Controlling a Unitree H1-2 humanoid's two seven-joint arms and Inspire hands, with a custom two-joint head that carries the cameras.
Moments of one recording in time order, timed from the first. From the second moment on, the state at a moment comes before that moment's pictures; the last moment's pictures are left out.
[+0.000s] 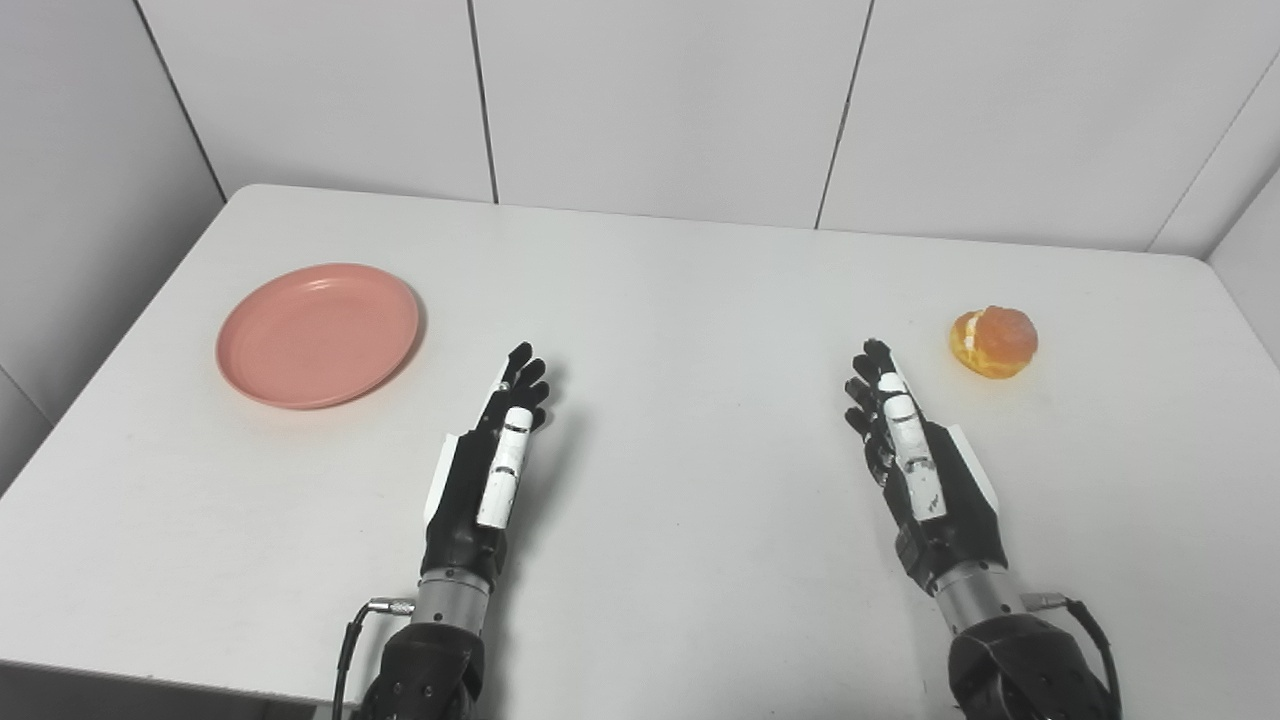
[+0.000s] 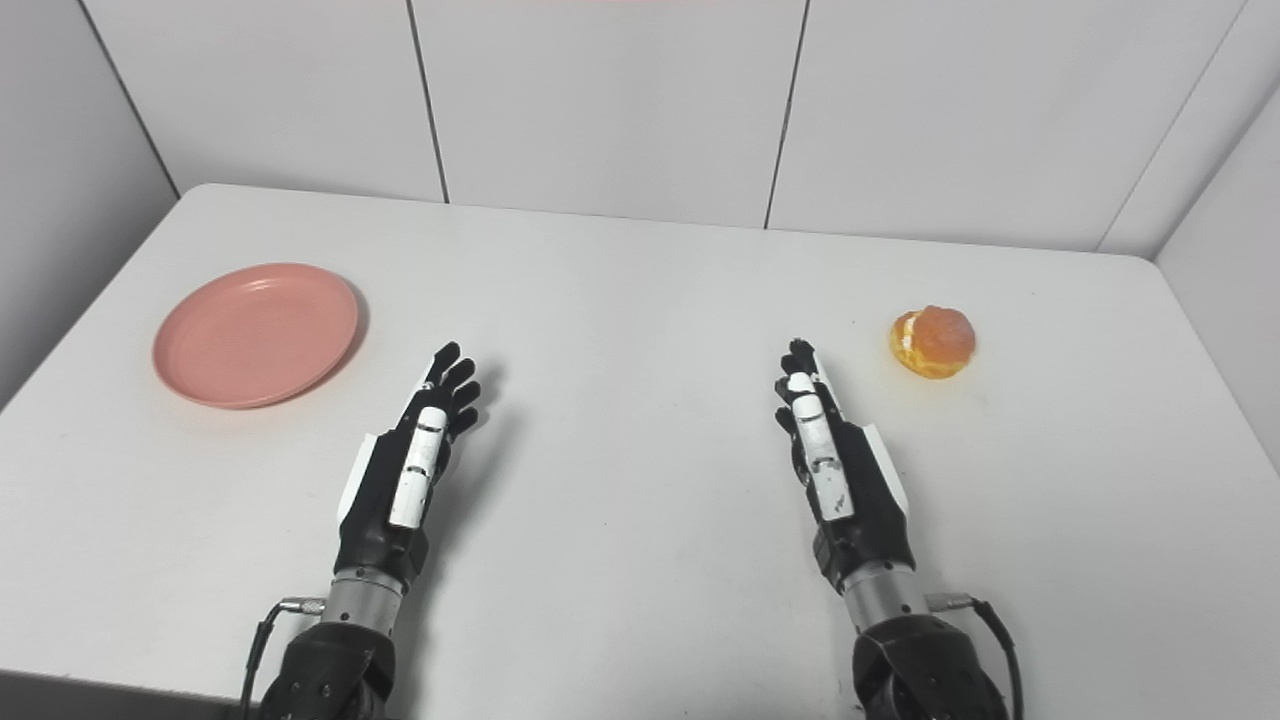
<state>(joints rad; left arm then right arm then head) 0.09 -0.08 -0.02 -0.23 0.09 0.06 -0.01 -0.07 -0.01 0.09 -0.30 0.06 0.37 0.12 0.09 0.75</state>
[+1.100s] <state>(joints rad) 0.10 -0.12 -0.11 -0.15 0.20 0.02 0.06 -0.04 -0.06 0.04 -0.23 0.12 0.29 0.15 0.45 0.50</state>
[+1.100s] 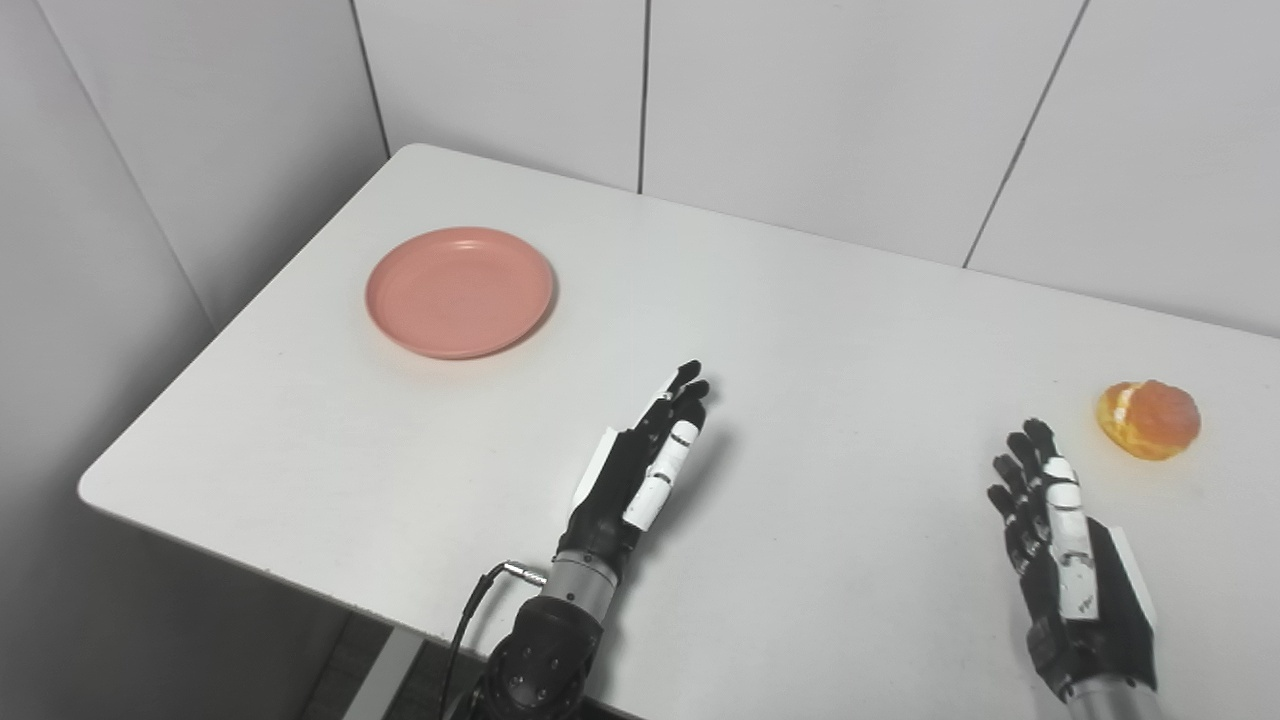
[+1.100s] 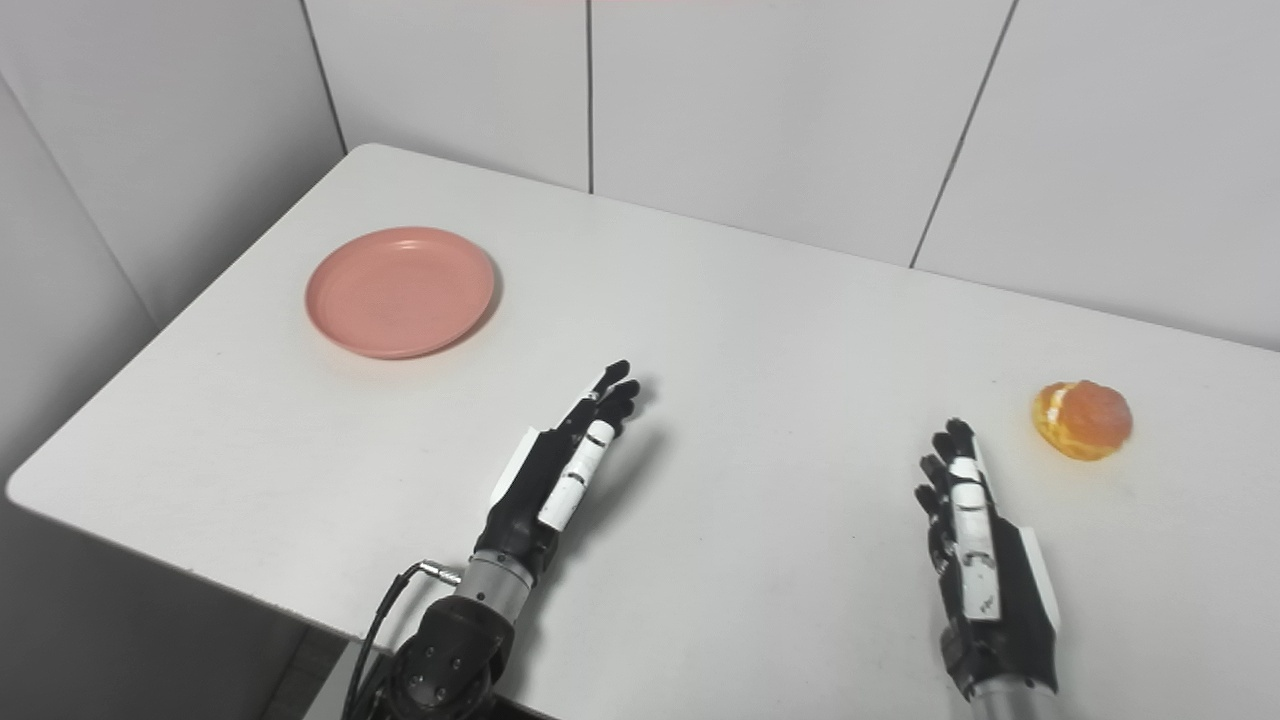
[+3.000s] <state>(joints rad) 0.04 -0.07 -0.07 -0.36 0.18 0.15 0.02 -0.05 -0.04 0.07 -0.27 0.13 0.26 0.15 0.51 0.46</state>
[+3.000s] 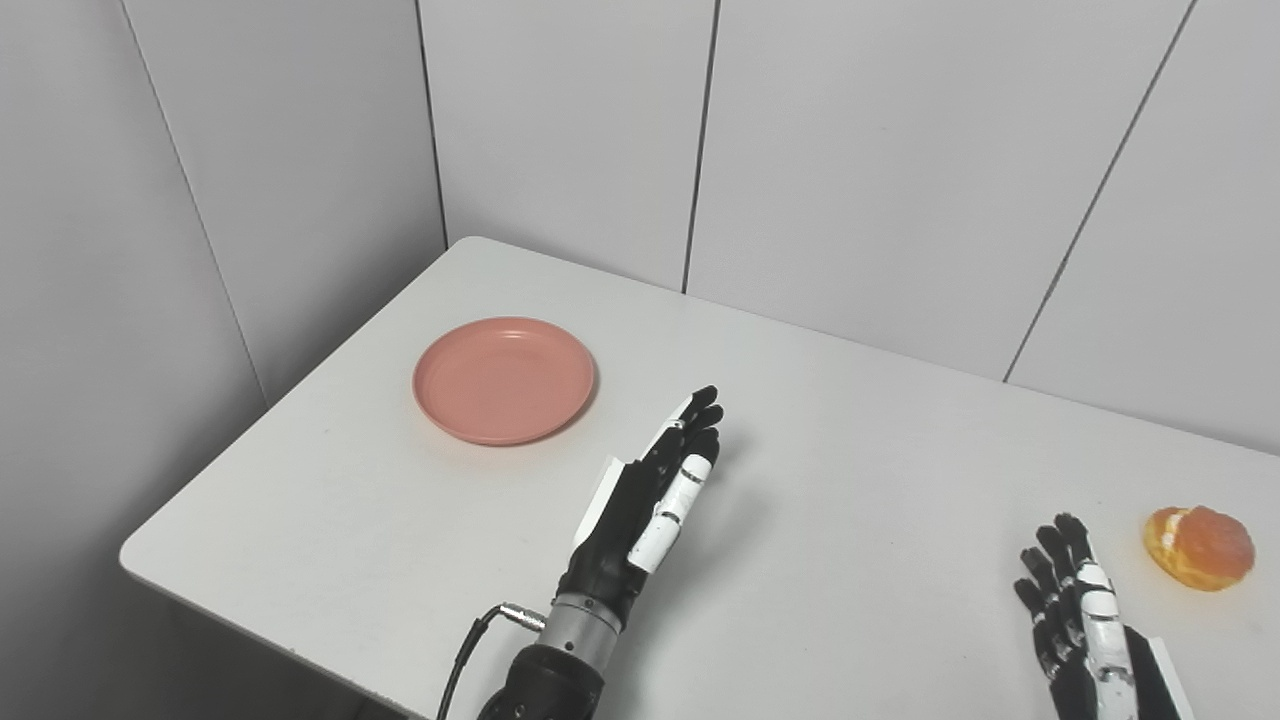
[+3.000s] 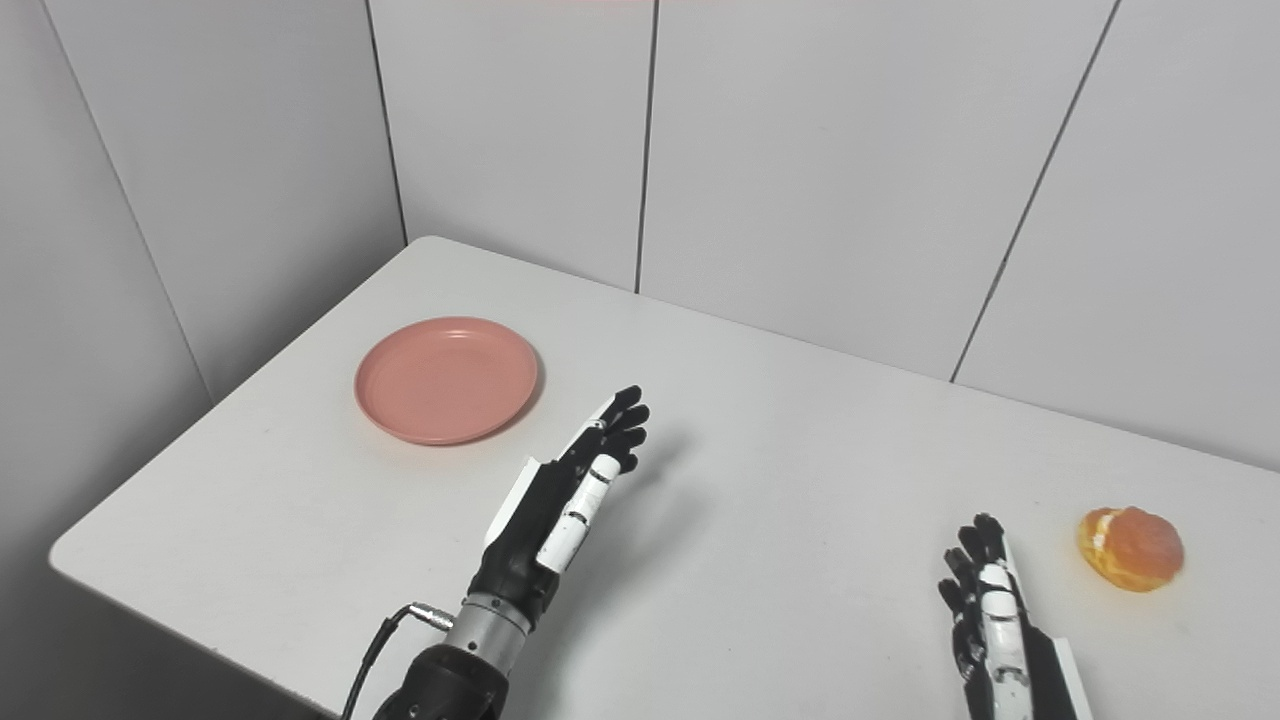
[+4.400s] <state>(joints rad) -0.29 0.18 0.35 -0.32 0.02 0.25 0.09 -0.05 -0.04 0.07 -0.30 0.13 0.34 0.14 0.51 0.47</state>
